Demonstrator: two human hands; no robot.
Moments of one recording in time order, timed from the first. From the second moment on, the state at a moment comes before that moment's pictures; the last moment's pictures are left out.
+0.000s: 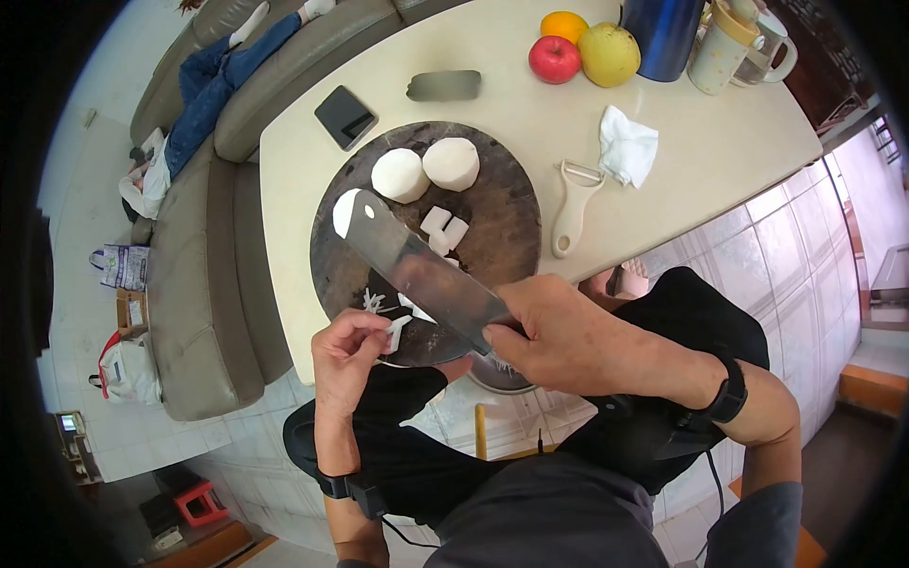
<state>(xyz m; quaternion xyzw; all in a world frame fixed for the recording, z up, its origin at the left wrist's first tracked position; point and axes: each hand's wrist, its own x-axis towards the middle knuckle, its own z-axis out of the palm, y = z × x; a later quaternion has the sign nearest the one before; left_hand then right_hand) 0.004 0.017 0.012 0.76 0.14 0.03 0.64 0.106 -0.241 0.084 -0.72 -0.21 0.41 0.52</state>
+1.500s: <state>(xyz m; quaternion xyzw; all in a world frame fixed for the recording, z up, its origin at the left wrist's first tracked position) -0.013 0.006 0.028 0.96 -0.05 0.05 0.27 0.099 -0.241 0.078 -0.77 -0.27 0.34 0.47</state>
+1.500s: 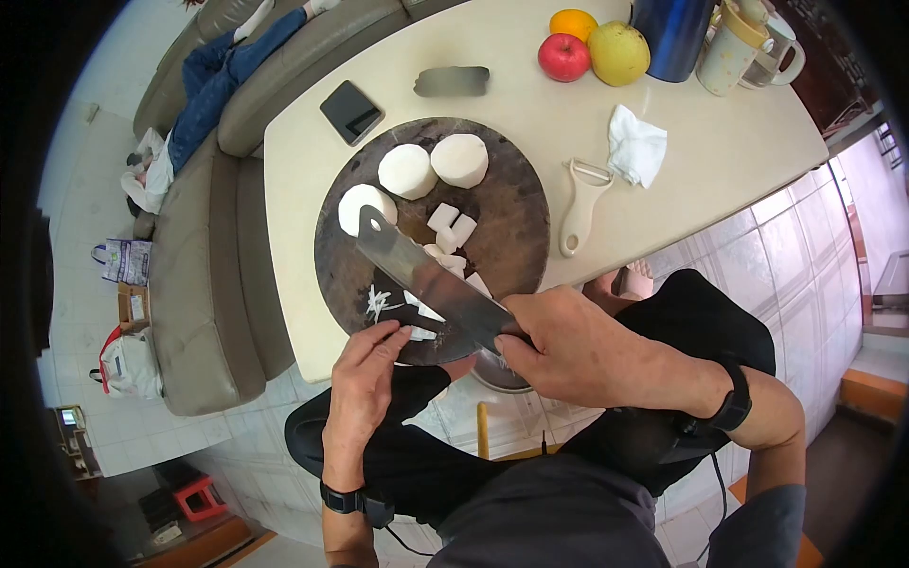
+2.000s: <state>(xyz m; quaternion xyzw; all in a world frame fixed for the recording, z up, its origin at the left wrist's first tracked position) -0.032 -0.017 0.002 0.68 0.26 0.16 0.67 0.094 -0.241 0.077 -0.76 -0.30 0.34 0.46</state>
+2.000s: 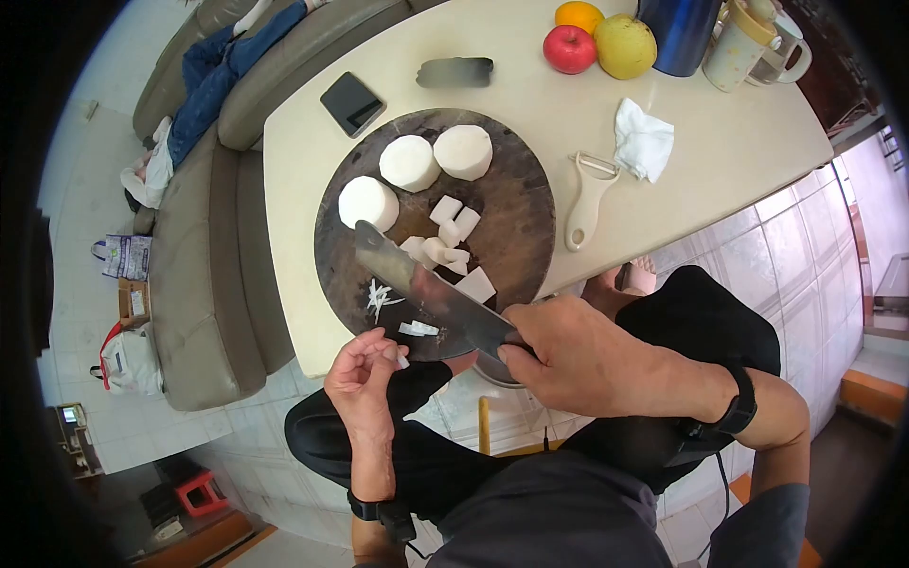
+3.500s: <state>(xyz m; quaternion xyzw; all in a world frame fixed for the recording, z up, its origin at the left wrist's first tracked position) -0.029 -0.020 0.001 0.97 0.01 0.16 0.20 0.081 -0.275 0.087 -0.80 -0.46 0.30 0.23</state>
